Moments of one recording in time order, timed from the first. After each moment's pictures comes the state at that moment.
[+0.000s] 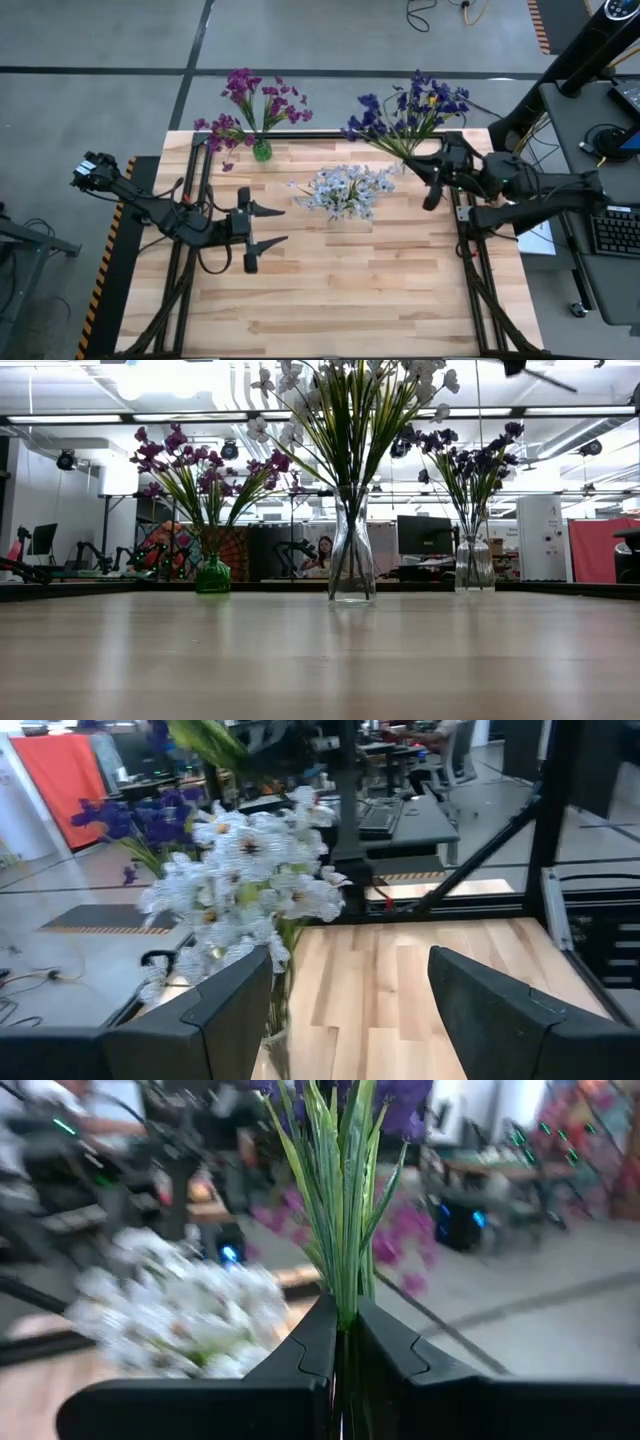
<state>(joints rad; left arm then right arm) -0.51 1.04 0.82 0.08 -0.69 0.02 0.02 0.69 0.82 -0.17 0.42 0.02</state>
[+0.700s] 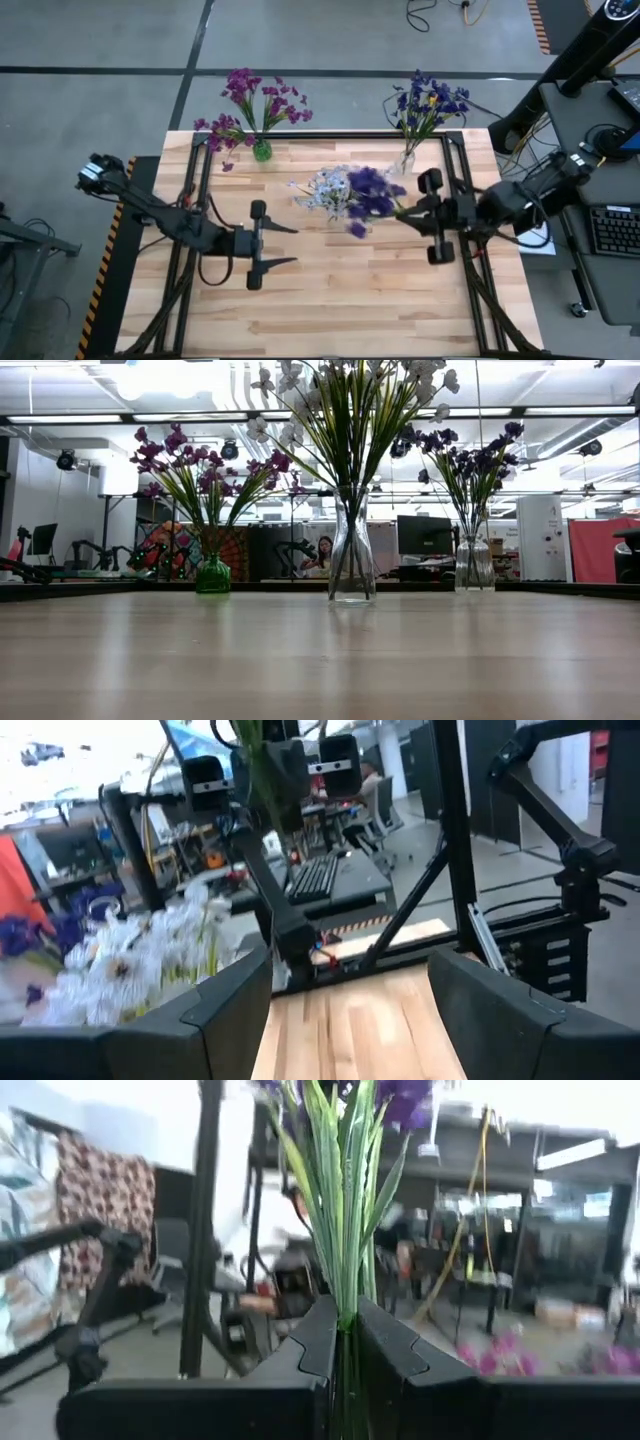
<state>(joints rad) -0.51 1.15 0.82 0.36 -0.49 0.23 0.45 0.91 0.85 0.35 0.37 -0.20</state>
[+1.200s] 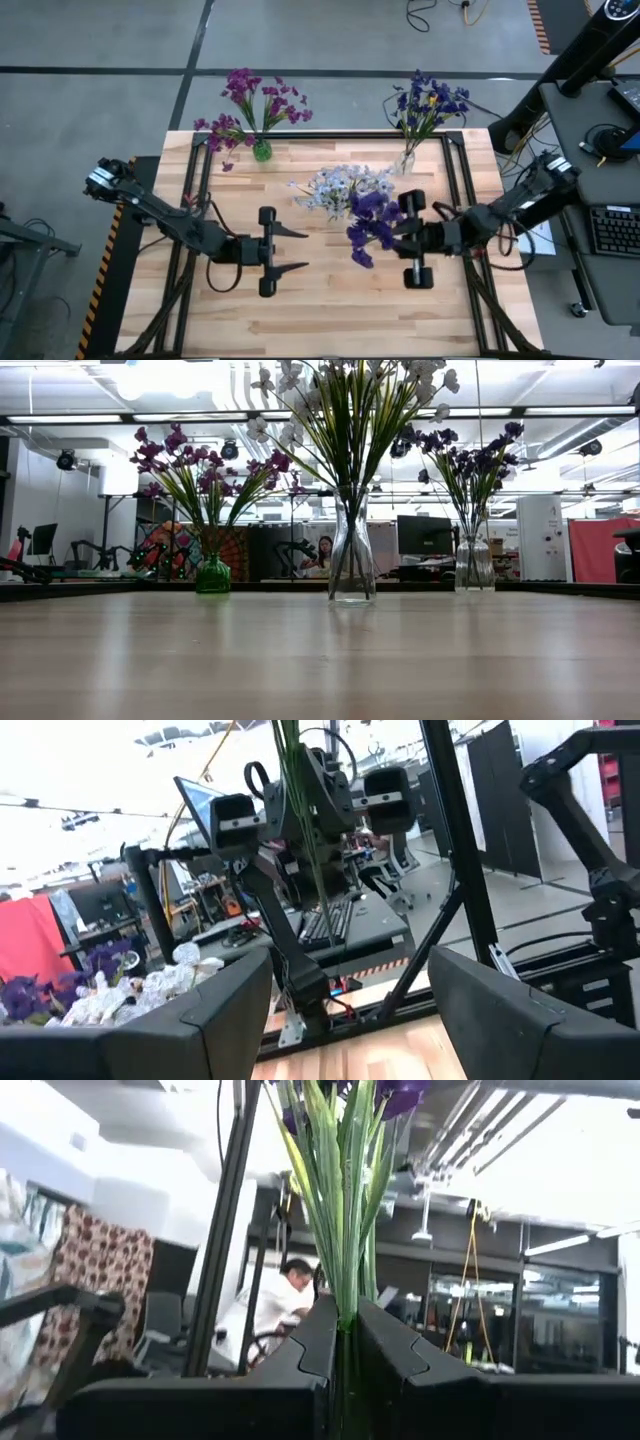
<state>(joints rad) -0.51 1.30 0.82 0.67 -0.49 0.37 0.52 1.23 0.85 0.94 0.36 -0.39</state>
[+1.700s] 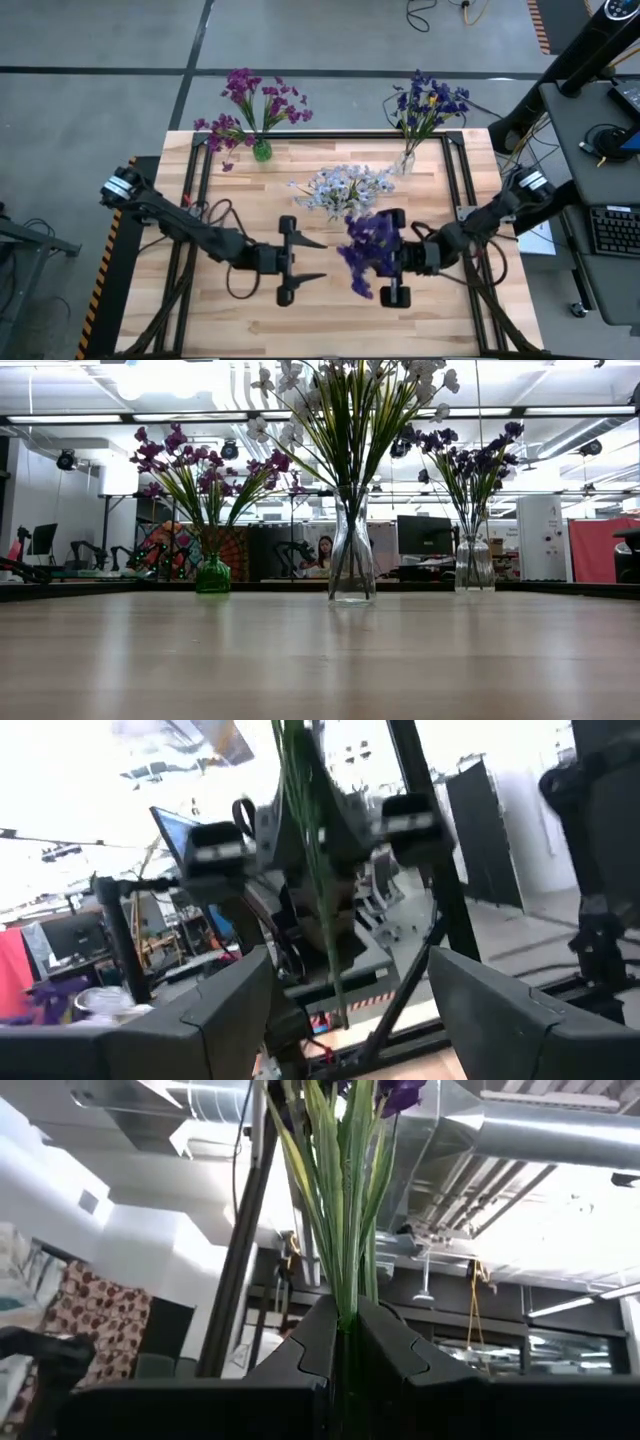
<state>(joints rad) -0.48 1.49 0.89 0.89 -0.37 0.39 0.52 1.55 0.93 1.40 0.28 -0.47</state>
